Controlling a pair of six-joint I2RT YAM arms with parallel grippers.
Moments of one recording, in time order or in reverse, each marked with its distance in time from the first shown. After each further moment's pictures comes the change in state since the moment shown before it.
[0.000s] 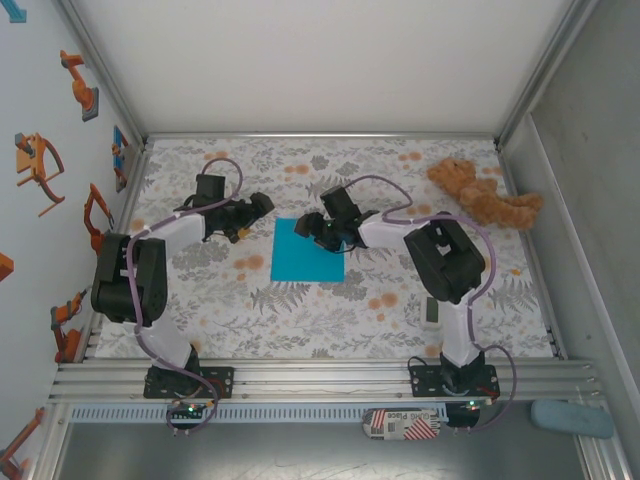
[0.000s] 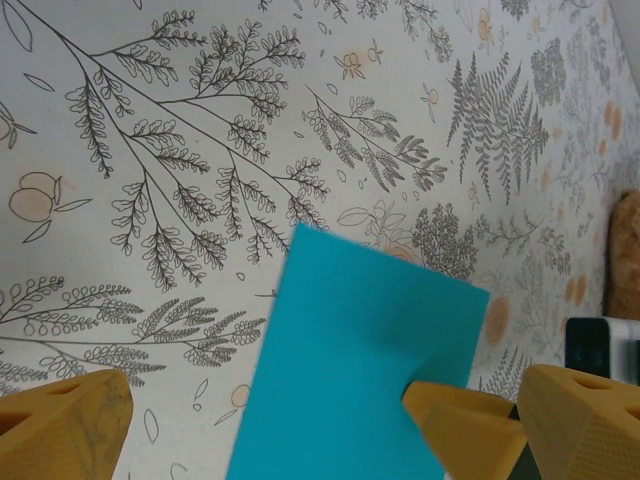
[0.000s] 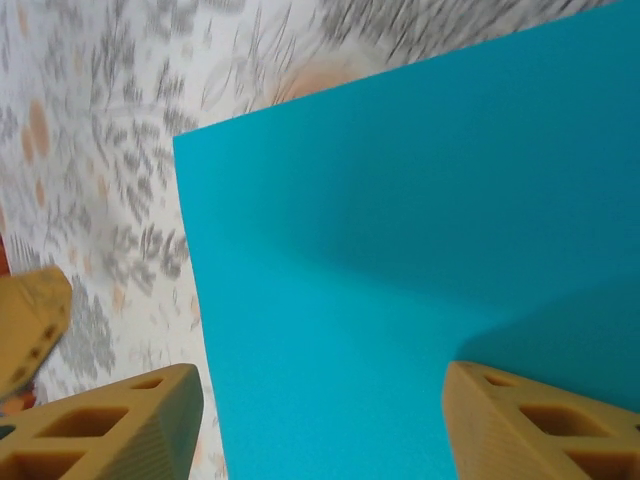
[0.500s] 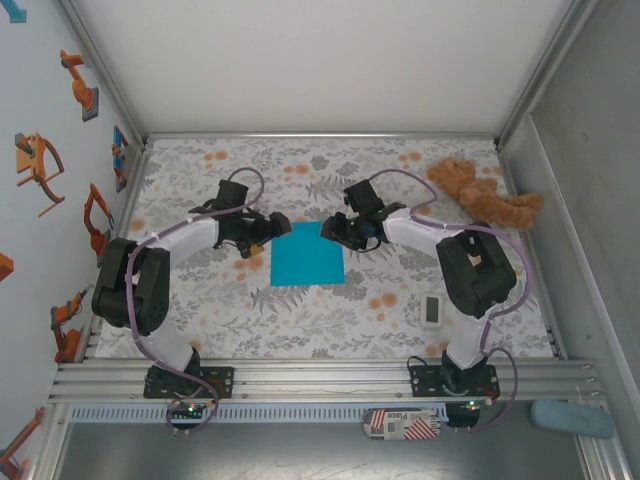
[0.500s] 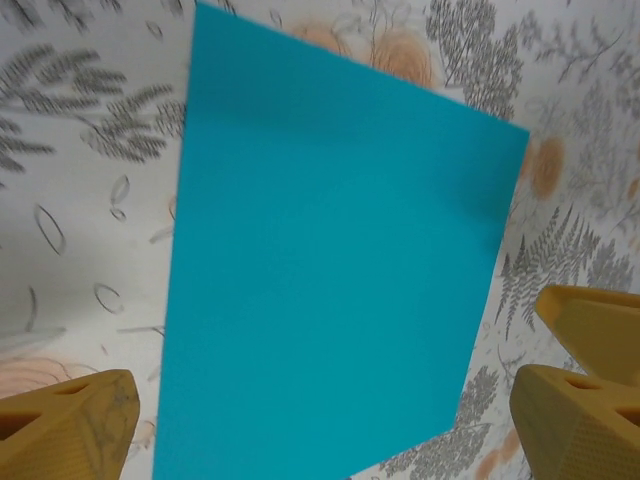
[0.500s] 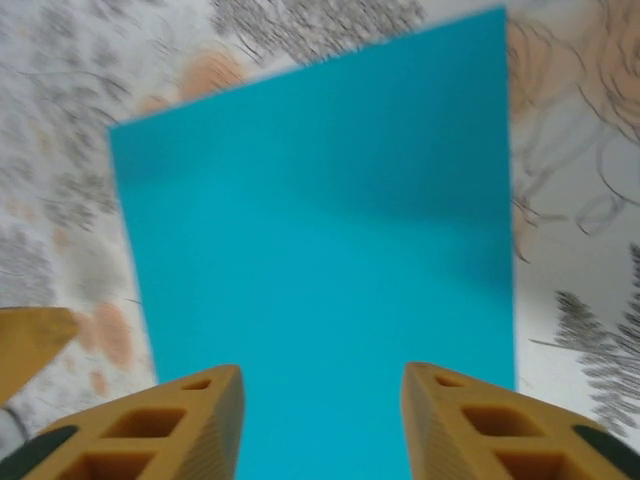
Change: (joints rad) left arm -0.150 -0.033 0.008 -0.222 -0.014 0.050; right arm -0.092 -0.176 -0.070 -0.268 0.000 -0.195
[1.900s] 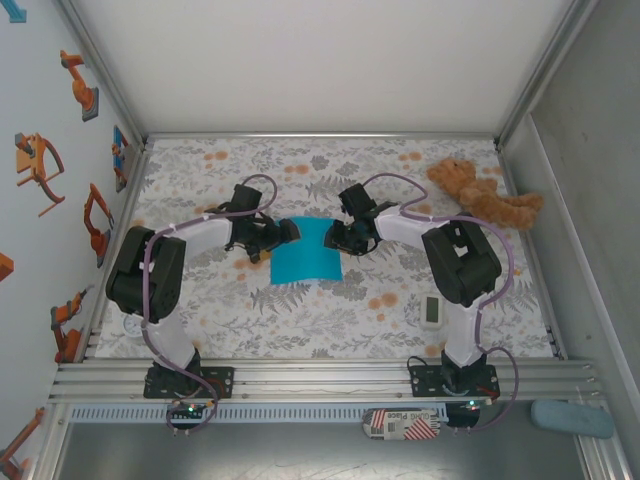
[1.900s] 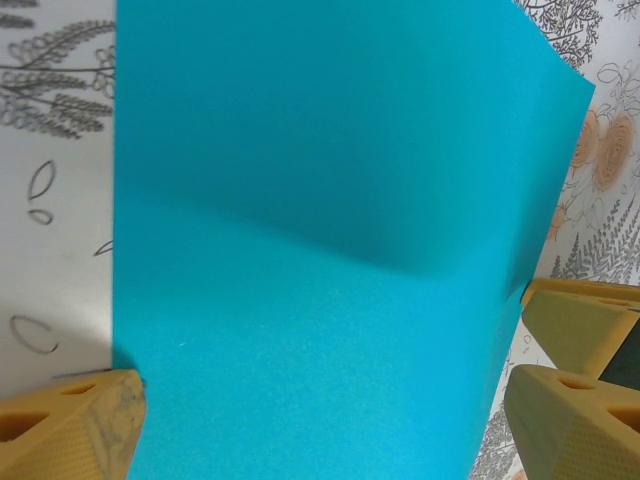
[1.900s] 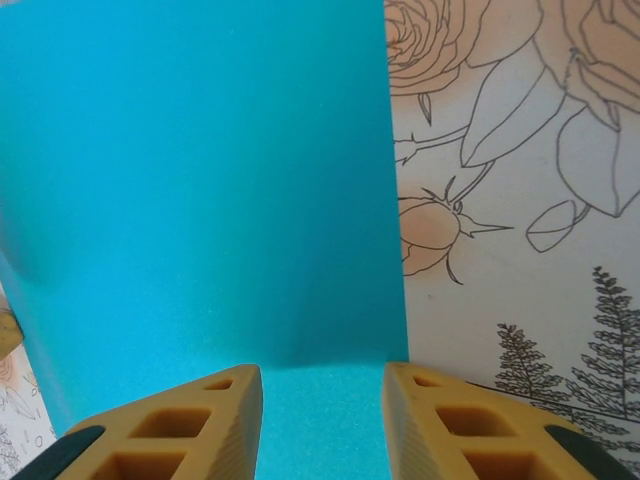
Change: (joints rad) left arm -0.048 0.093 0.017 0.037 -0.021 -0.031; right arm 0.000 0.101 0.052 -0.063 0.018 -0.064
